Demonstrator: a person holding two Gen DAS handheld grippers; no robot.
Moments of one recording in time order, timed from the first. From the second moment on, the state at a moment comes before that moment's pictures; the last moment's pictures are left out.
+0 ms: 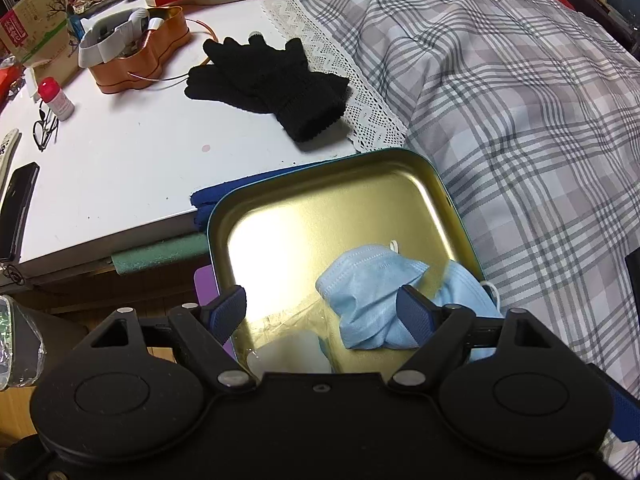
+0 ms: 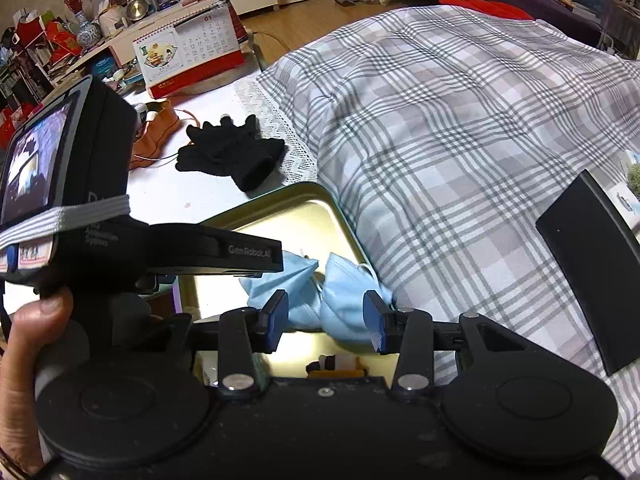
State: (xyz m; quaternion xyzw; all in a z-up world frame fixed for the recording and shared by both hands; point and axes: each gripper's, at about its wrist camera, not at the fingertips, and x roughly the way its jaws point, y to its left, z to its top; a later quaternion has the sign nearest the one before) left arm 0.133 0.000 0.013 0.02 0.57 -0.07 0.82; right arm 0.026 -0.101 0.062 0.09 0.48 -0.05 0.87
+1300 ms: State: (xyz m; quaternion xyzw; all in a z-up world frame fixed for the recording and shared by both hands) left arm 0.026 -0.093 0.088 0.10 0.55 -0.18 0.81; right arm -0.124 -0.222 0.122 0.15 0.41 -0.20 0.88
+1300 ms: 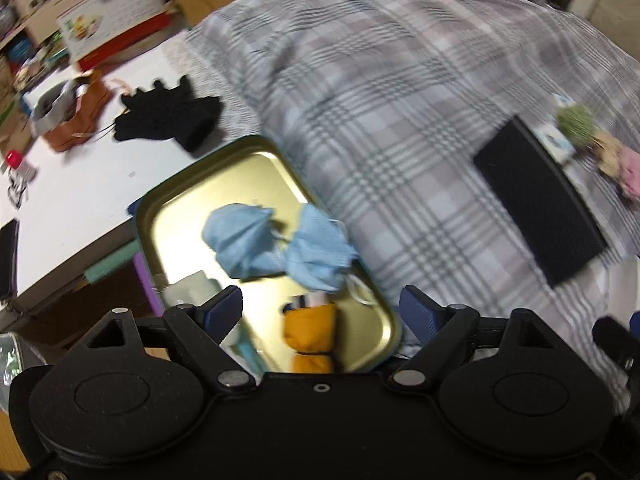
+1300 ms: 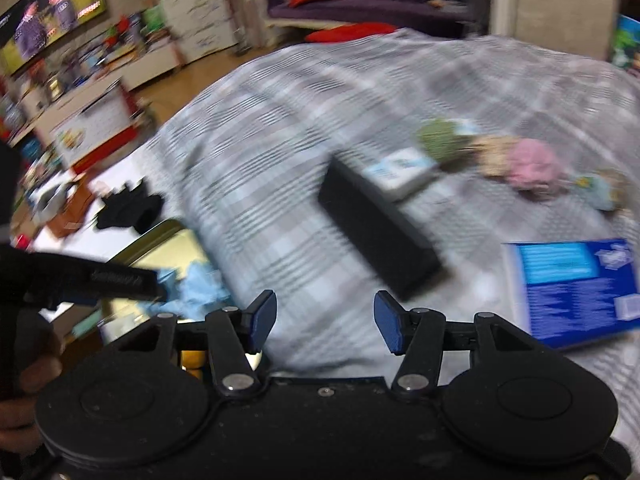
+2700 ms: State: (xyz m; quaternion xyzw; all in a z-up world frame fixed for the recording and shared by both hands) left arm -0.034 -0.411 0.123 0.22 0.45 -0.40 0.77; right arm -0.204 -0.583 0.096 0.34 0.27 -0.54 0.72
